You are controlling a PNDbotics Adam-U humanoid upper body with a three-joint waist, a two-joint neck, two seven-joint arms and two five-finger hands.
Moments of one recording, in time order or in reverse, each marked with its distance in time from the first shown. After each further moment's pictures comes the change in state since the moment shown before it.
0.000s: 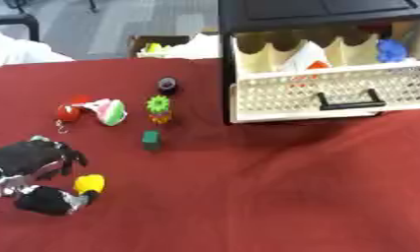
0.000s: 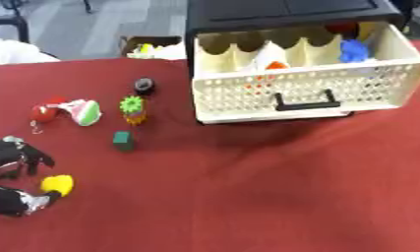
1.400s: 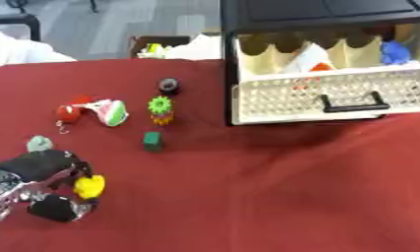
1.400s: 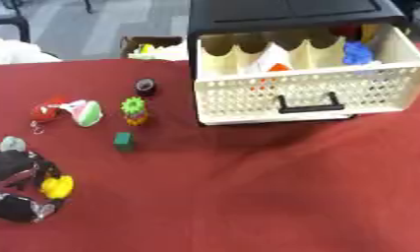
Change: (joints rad) left arm -0.013 -0.047 -0.025 0.098 -0.035 -0.005 0.036; right arm 0.000 0.017 -0.005 0.000 -0.001 0.006 -0.002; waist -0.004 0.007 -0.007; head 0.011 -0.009
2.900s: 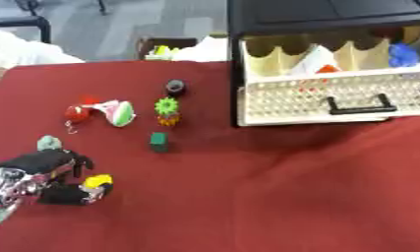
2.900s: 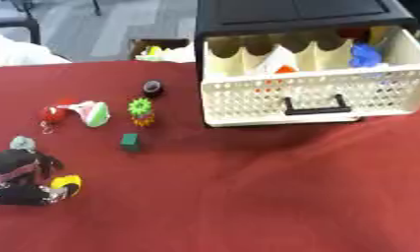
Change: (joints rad) left arm -0.017 -0.021 -0.004 0.041 0.088 0.140 -0.044; right arm 0.012 0.005 -0.001 0.000 0.000 0.014 0.005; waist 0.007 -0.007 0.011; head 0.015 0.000
